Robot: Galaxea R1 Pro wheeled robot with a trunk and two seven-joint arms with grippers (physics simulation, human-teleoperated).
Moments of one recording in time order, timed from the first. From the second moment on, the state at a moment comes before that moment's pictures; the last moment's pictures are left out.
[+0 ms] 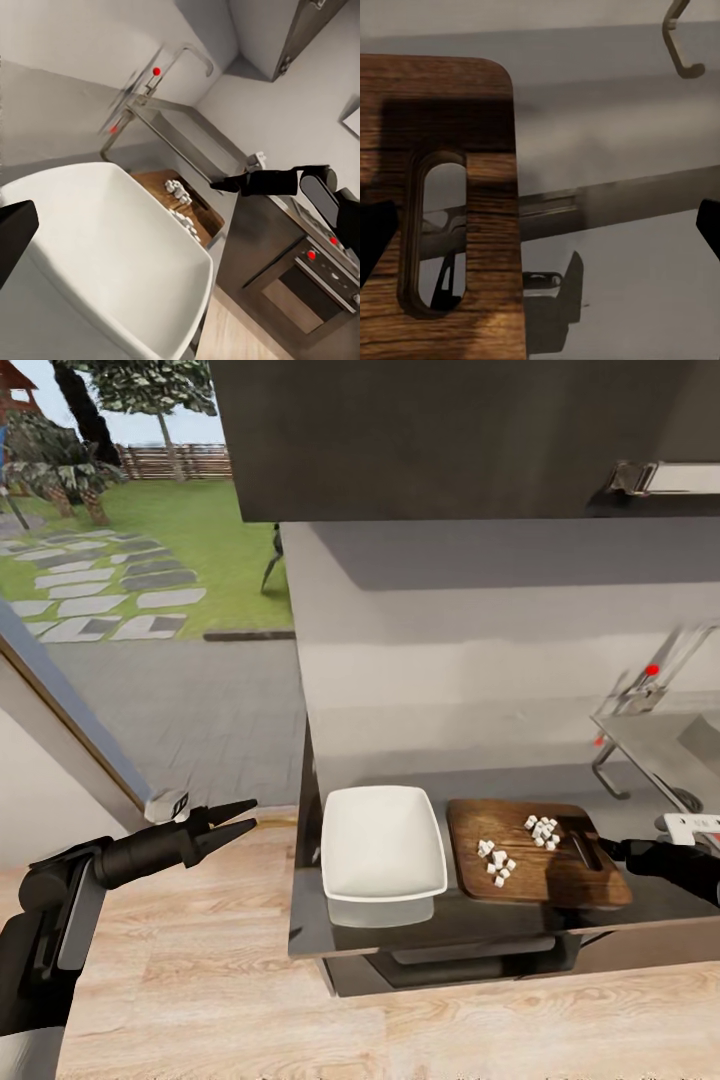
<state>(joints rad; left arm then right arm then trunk) -0.50 0.17 0.25 -1.50 0.31 0.76 -1.34 -0.39 -0.39 -0.37 -1.57 0.04 0.88 0.39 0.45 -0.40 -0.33</state>
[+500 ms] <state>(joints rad) -0.50 0.17 0.25 -1.50 0.31 0.76 -1.34 -0.39 -0.39 -0.37 -1.57 0.04 0.88 0.39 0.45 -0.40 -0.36</state>
